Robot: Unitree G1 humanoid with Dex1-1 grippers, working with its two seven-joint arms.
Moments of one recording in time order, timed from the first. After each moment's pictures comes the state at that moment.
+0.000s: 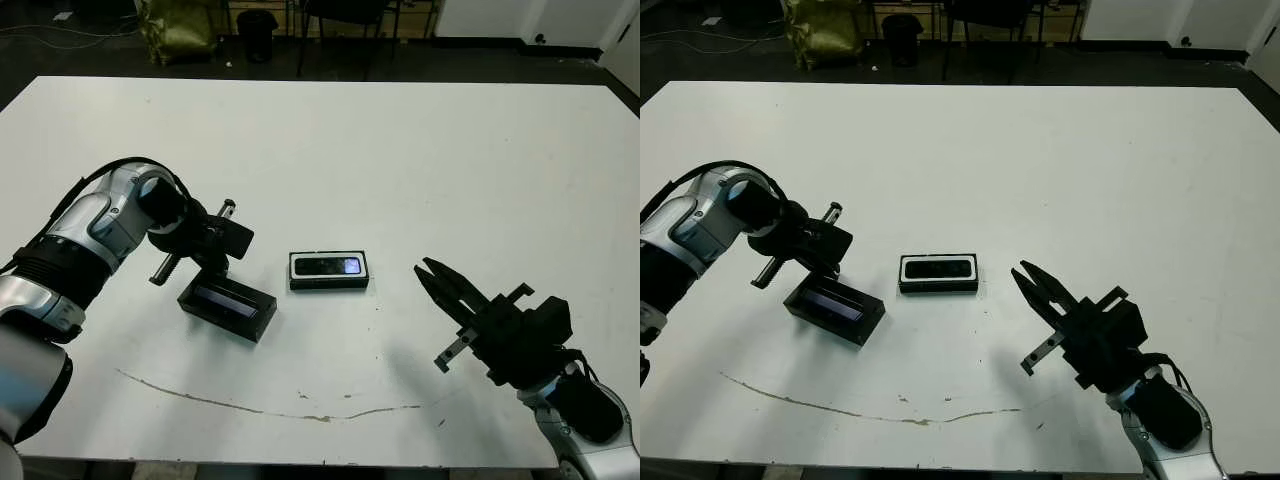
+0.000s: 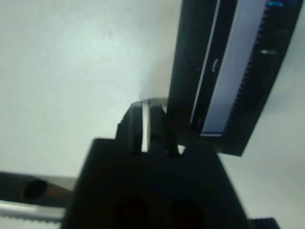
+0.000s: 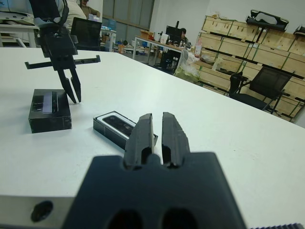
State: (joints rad) left arm -0.87 0.70 -0.57 0.56 0.40 -0.18 -1.44; right arm 0.23 -0.42 0.04 -0.46 0.20 -0.02 0.50
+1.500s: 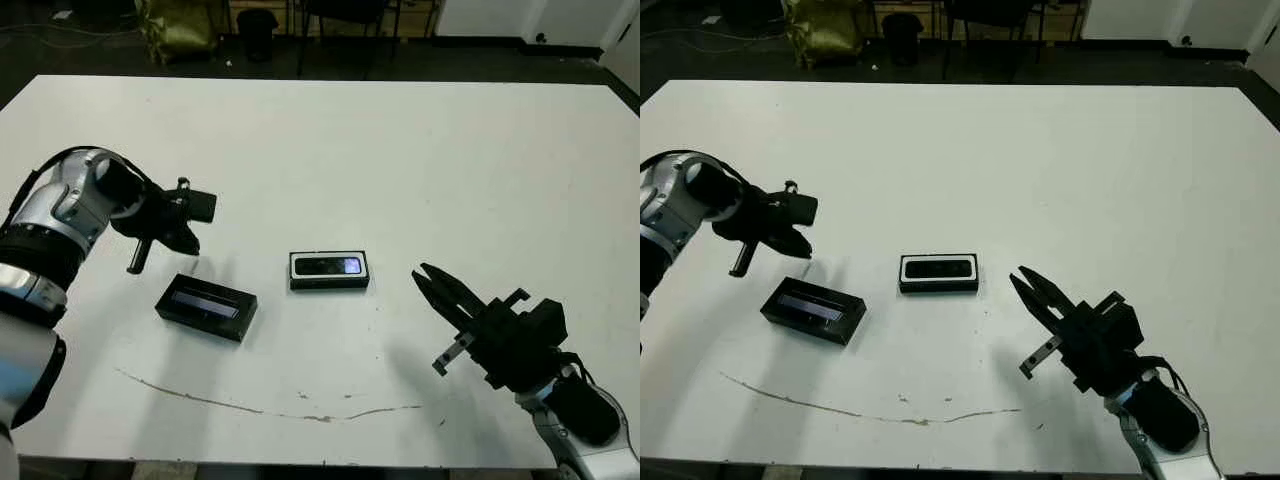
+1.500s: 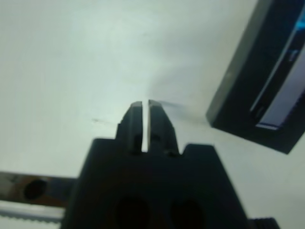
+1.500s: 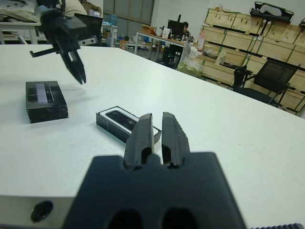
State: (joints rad) left arm -0.95 0.70 -0.47 0.83 0.37 -0.15 -1.32; right arm 0.24 -0.42 0.05 -0.45 0.20 -0.01 0.49
